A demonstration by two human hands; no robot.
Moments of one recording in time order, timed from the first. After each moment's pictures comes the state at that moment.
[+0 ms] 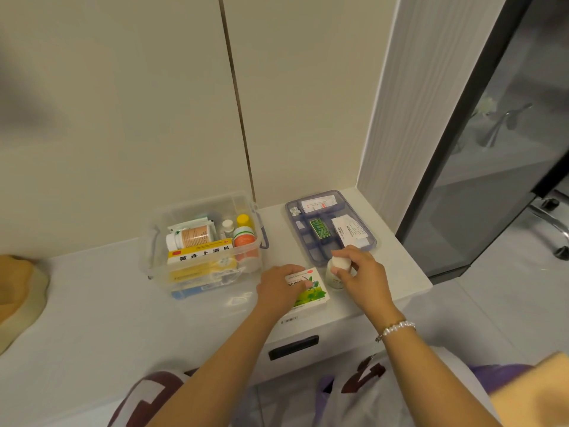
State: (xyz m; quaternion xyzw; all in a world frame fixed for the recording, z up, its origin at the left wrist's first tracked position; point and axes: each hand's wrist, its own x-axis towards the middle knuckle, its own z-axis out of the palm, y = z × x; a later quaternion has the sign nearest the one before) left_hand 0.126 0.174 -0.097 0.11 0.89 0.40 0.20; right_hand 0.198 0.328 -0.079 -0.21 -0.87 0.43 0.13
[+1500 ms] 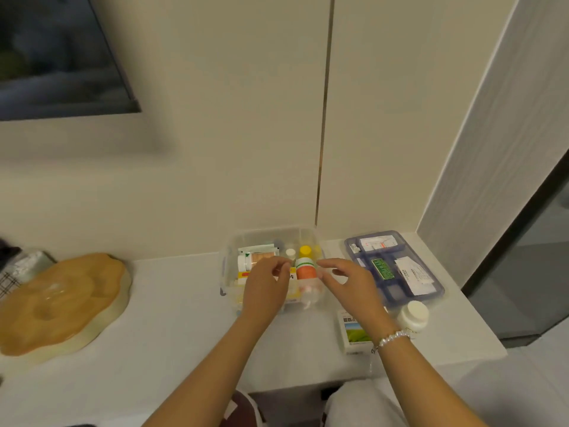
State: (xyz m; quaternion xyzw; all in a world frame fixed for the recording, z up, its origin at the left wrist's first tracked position) left_hand 0.078 0.062 -0.025 0.09 0.87 0.47 -0.07; right_hand 0.127 0.222 -0.017 -0.07 -0.86 0.50 0.12
